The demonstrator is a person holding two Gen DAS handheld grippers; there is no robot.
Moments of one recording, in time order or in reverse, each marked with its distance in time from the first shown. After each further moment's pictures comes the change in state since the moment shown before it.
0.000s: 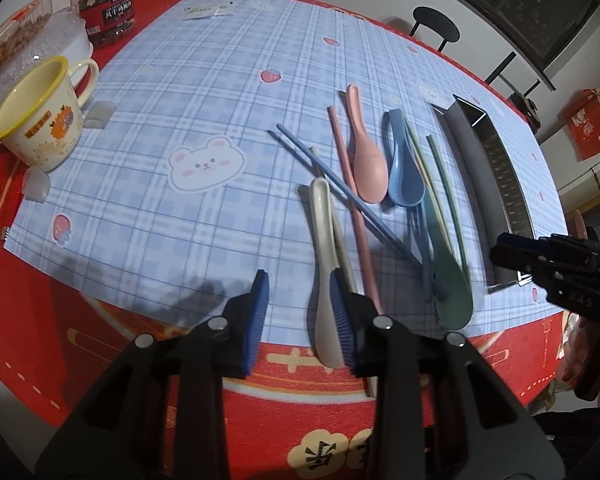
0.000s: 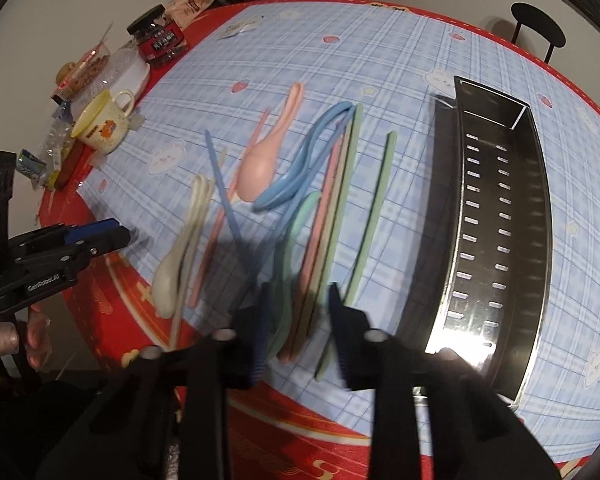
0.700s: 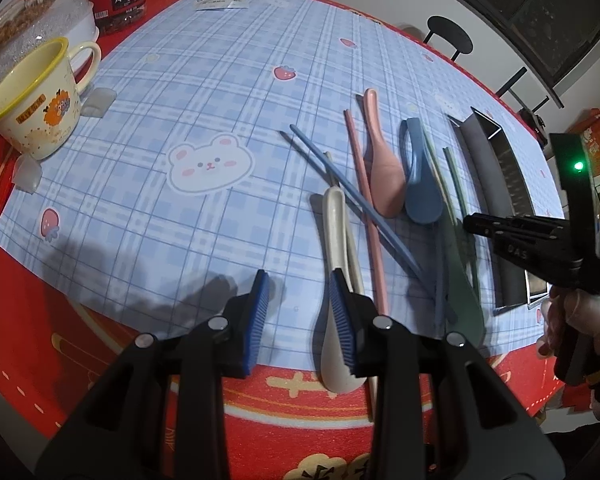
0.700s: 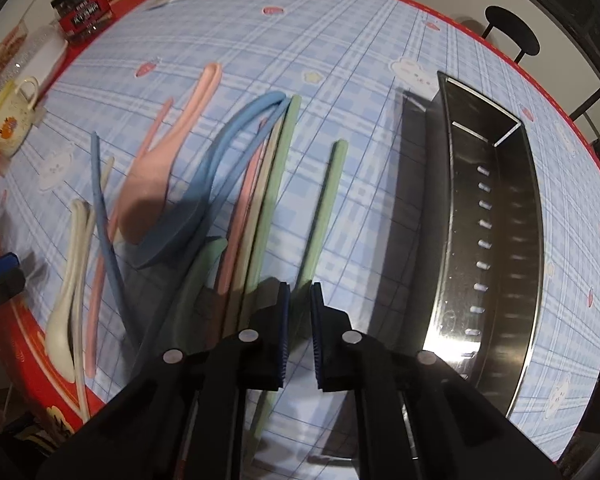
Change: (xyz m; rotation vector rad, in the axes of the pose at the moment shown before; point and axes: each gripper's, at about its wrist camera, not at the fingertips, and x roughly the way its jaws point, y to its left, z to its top) left arm 0.018 0.009 0.007 -0.060 -0.012 -0.003; right arm 0.069 -0.022 0.040 -0.003 0.069 -0.260
